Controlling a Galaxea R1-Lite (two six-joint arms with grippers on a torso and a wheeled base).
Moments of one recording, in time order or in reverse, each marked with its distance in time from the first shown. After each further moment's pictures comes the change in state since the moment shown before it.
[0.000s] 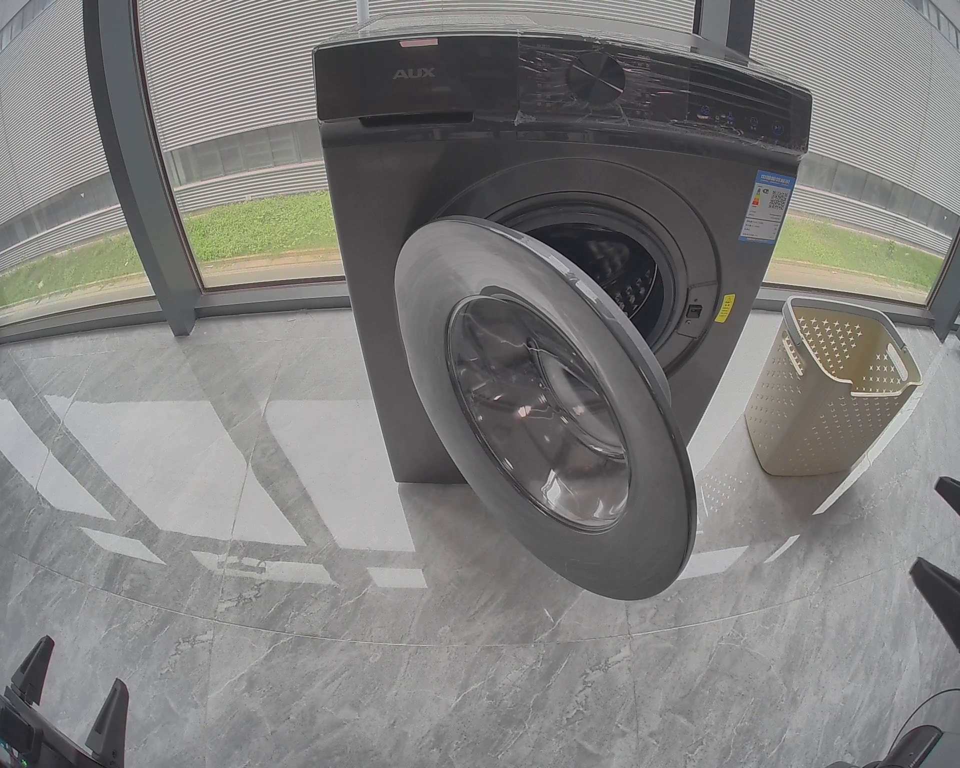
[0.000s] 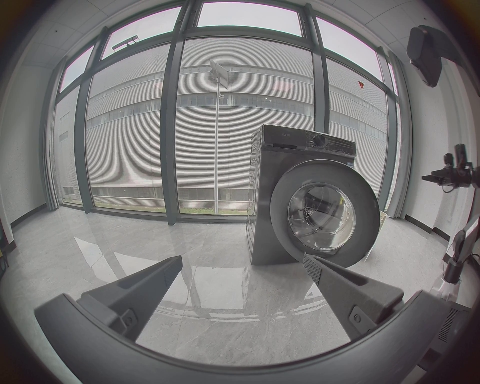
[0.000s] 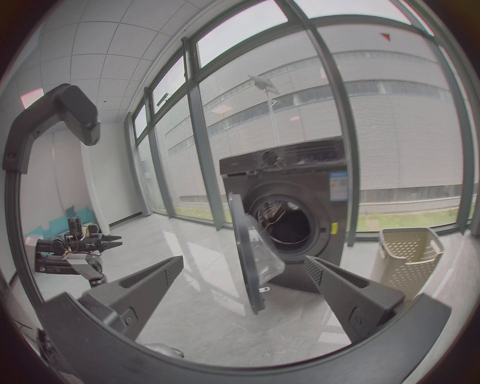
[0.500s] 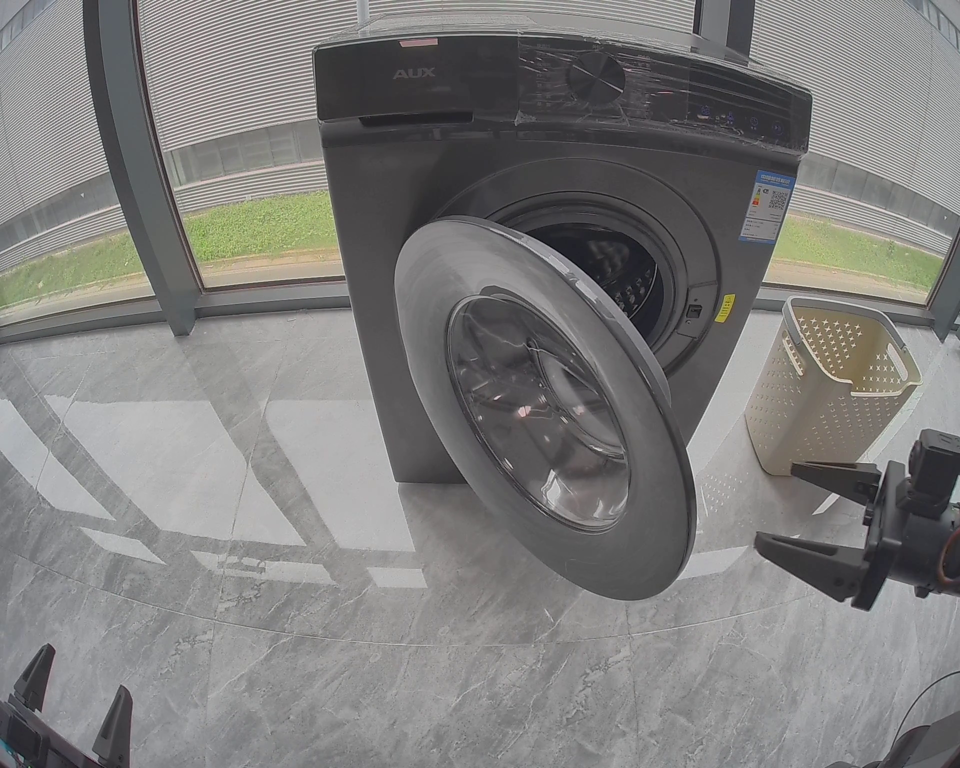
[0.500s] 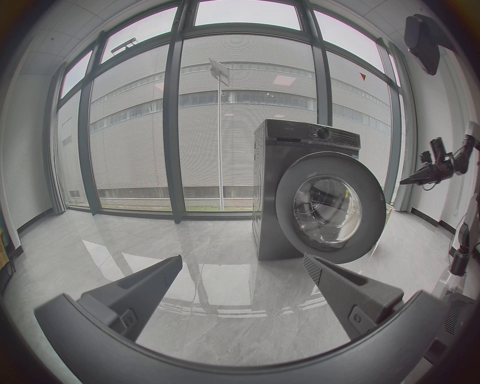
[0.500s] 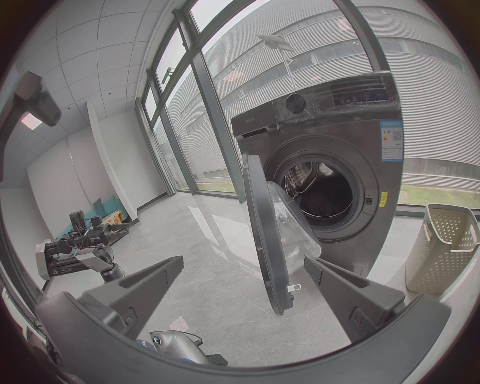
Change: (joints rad) left arm 0.038 -0.038 0.001 0.058 0.002 0.031; right arm 0.143 0.552 -0.050 -0.286 0.054 -0.003
